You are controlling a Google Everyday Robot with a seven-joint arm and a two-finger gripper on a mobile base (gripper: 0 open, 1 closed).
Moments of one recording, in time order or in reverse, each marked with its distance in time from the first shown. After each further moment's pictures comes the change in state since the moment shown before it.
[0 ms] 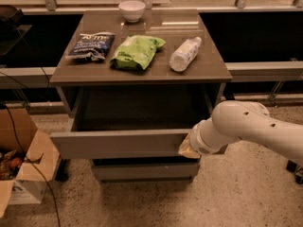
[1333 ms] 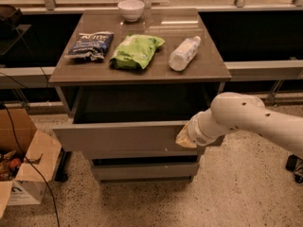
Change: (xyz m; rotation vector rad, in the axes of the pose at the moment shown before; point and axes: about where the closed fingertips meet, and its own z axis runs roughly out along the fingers) arm -0.018 -0.032 0.011 0.013 -0.061 -0.027
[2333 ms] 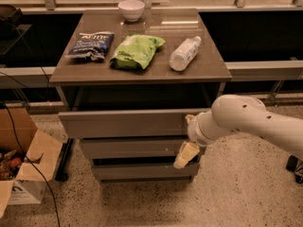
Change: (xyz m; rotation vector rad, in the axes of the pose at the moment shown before) arm 0.002 0.001 0.002 0.013 -0.002 0.014
